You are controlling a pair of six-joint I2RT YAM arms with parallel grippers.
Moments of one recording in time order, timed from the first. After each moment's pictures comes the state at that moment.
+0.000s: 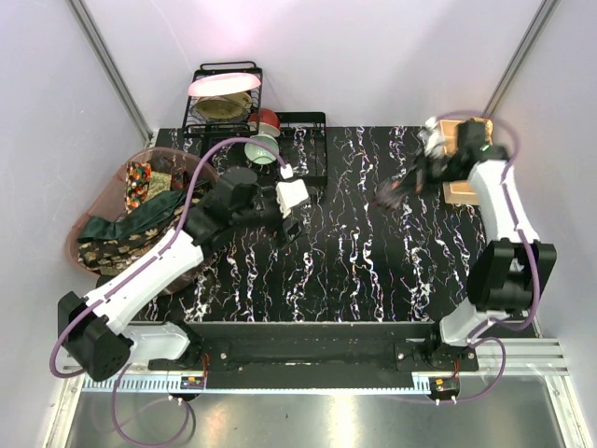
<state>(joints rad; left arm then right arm) -0.66 1.22 1.08 -0.33 0.44 0.42 -0.06 1.61 1.47 -0.95 -0.80 -0.03</state>
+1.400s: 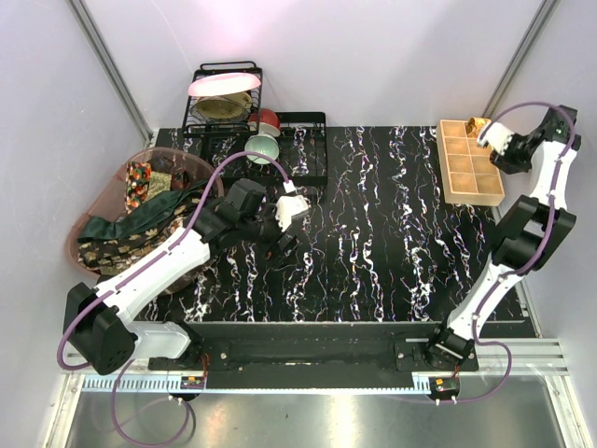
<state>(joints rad) -0.66 1.26 1.06 -0.60 0.45 0.29 -0.50 2.11 2.06 -0.89 -0.33 -1.54</state>
